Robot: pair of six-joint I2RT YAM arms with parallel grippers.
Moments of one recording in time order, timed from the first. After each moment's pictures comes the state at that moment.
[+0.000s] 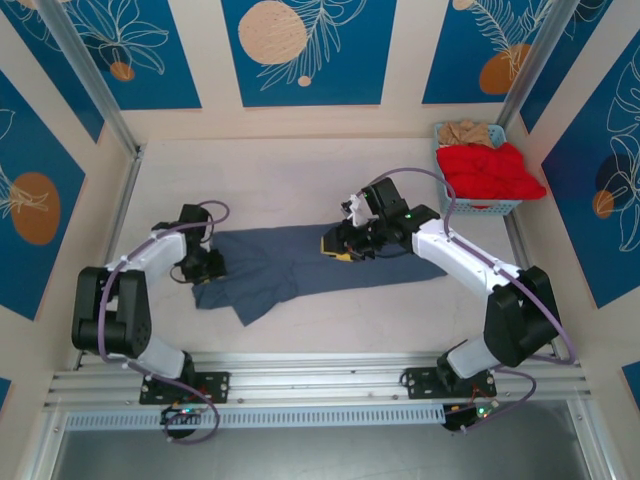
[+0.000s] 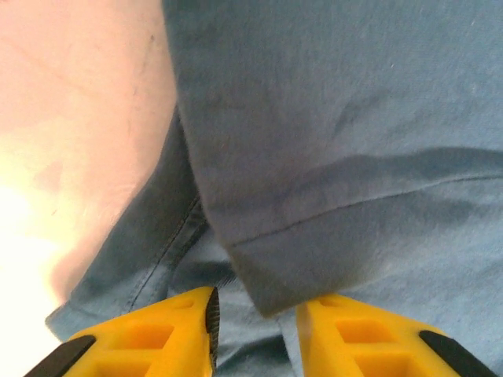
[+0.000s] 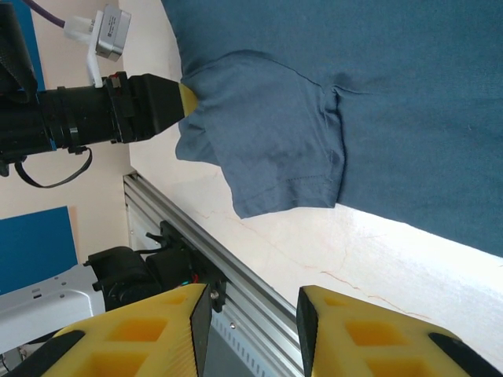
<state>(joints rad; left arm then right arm) -0.10 1.53 0.89 -0.78 0.09 -0.39 0.53 1.48 1.11 -0.60 -0.68 0.69</state>
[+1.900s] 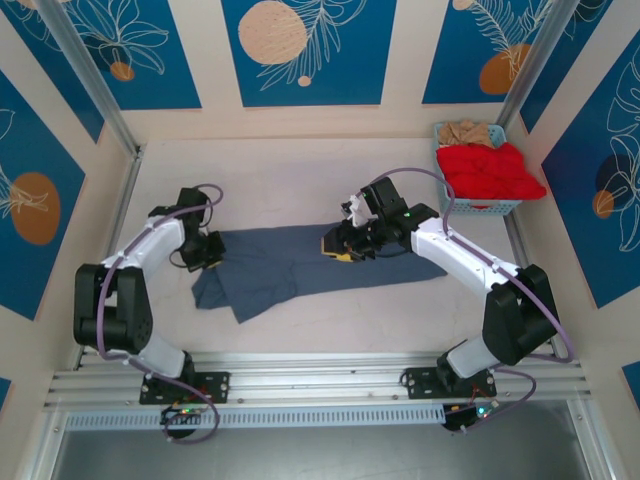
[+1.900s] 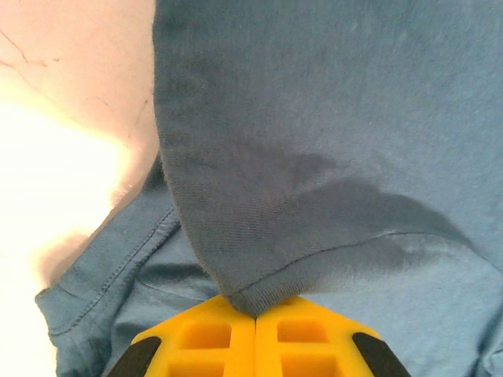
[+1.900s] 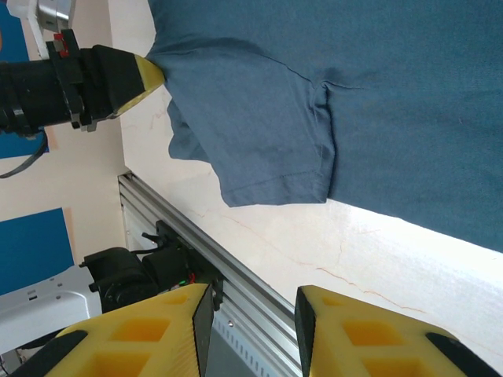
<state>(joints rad) -0.10 1.56 1.06 -0.88 0.11 -0.54 0.53 1.49 1.13 -0.62 -0.68 0.69</state>
